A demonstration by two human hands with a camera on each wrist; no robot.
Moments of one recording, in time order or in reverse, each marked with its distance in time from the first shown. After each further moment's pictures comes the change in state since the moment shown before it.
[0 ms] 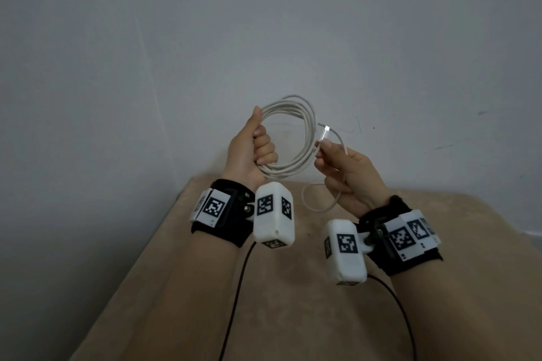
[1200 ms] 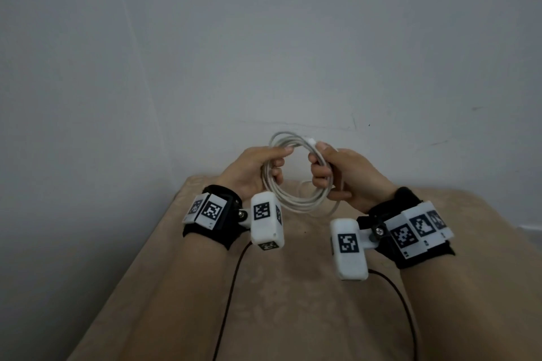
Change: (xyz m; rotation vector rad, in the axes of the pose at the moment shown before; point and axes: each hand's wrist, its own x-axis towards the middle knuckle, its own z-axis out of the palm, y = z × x) left_hand 0.007 -0.016 -0.020 0.448 -0.164 -0.213; right_hand 0.000 -0.013 -0.009 -0.381 -0.214 0.151
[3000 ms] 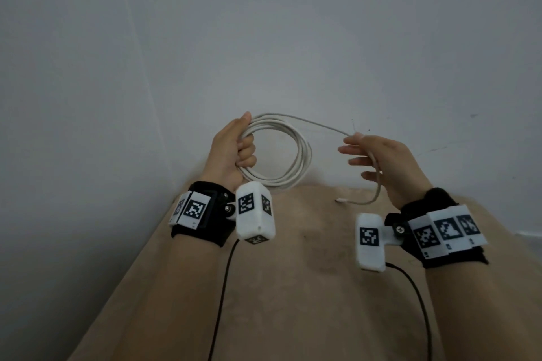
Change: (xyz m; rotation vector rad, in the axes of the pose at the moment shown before) left_hand -0.010 0.026 -0.011 -0.217 0.224 0.323; right_hand -0.015 -0.017 -0.037 -0.263 0.446 -0.165
